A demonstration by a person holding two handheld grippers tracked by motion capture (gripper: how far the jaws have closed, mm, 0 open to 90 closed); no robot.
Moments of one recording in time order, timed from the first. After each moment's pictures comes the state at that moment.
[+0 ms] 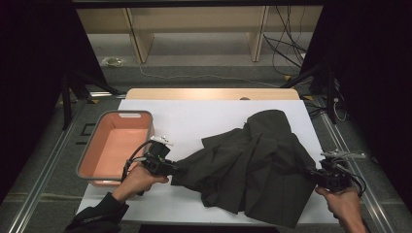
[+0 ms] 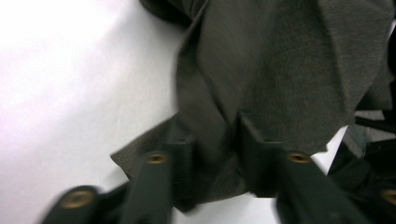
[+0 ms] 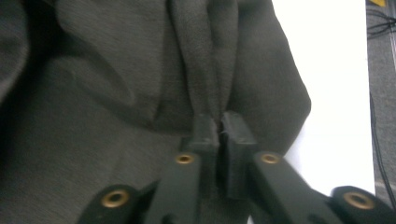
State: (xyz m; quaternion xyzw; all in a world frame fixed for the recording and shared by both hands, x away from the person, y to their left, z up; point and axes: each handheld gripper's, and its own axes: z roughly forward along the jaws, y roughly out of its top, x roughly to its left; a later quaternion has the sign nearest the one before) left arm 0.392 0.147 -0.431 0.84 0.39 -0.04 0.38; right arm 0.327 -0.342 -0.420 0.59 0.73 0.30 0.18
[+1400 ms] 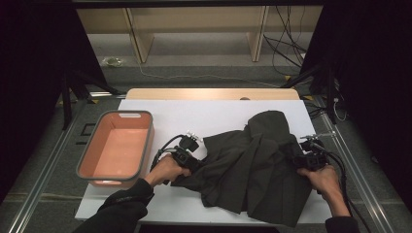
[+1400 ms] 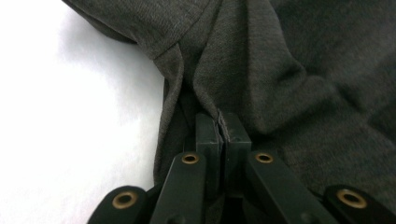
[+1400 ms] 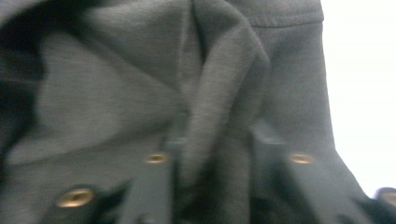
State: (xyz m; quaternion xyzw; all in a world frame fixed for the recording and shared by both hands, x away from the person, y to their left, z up) left arm 0.429 0.075 -0.462 0.88 0.36 -0.07 0.32; right arm 0.401 -0.326 -0.445 0.58 0.75 0.27 0.13
